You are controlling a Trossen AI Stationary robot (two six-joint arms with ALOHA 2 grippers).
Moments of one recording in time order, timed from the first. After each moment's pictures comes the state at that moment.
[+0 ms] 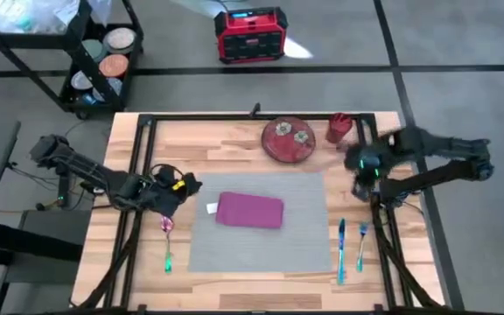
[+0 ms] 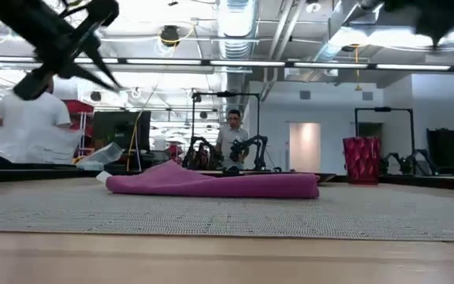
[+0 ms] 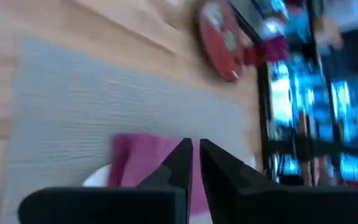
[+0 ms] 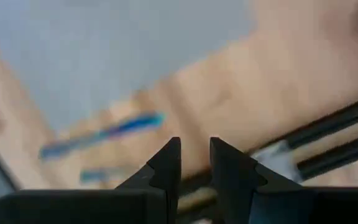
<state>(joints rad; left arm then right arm) -0.39 0.93 0.60 -0.44 -0.79 -1.77 0.13 0.95 1.12 -1.57 -0.02 0.60</state>
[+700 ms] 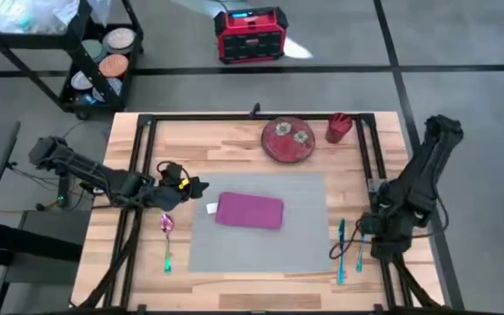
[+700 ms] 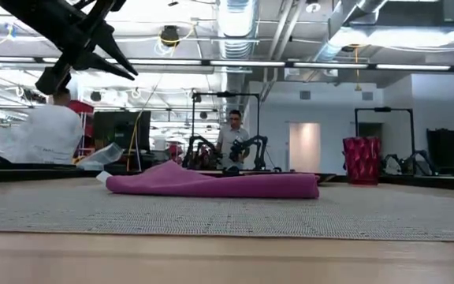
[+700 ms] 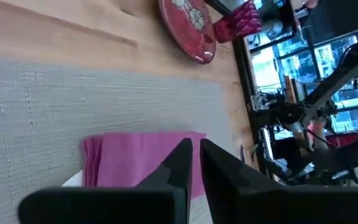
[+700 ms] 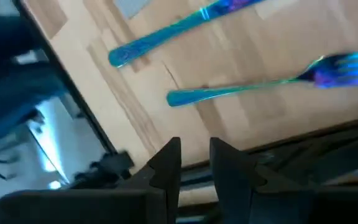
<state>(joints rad) -0.34 0.94 0.60 -0.34 -0.72 -1.59 1.05 0.87 0.60 -0.84 -0.06 1.67</state>
